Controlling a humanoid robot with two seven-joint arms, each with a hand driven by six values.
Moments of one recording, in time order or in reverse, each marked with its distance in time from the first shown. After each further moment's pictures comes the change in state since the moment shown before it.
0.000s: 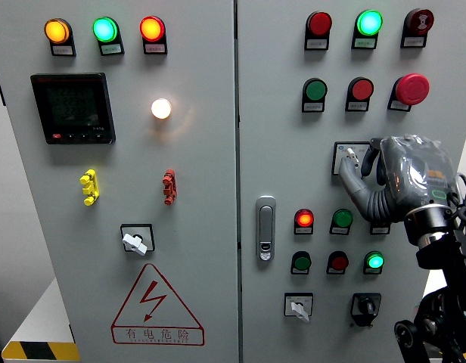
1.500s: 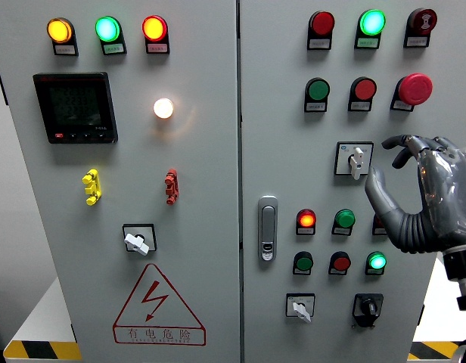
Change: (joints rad) left arm 0.000 0.000 0.000 0.000 0.000 0.000 0.000; right arm -0.223 0.001 0.016 0.297 0.011 -0.085 0.126
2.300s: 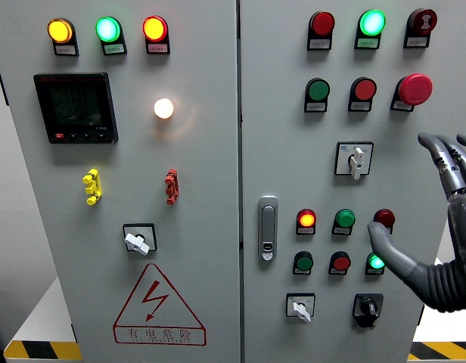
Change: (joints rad) left arm 0.000 0.000 0.000 0.000 0.000 0.000 0.000; right arm -0.230 -0.003 0.004 0.205 -0.056 -0.075 0.148
